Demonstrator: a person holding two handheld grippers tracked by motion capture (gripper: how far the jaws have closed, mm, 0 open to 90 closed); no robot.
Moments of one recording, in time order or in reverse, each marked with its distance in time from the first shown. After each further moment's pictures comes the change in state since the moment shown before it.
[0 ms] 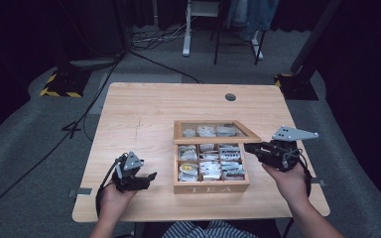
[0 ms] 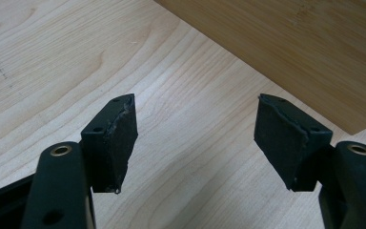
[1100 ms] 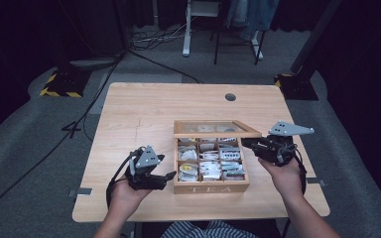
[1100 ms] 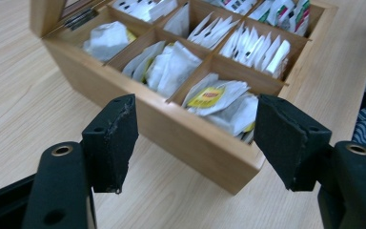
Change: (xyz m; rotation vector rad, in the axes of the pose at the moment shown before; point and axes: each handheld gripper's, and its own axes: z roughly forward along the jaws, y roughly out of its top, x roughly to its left) left arm -0.049 0.065 -0.029 -0.081 -0.149 0.130; right arm -0.004 0.007 0.011 -0.024 -0.020 -0.005
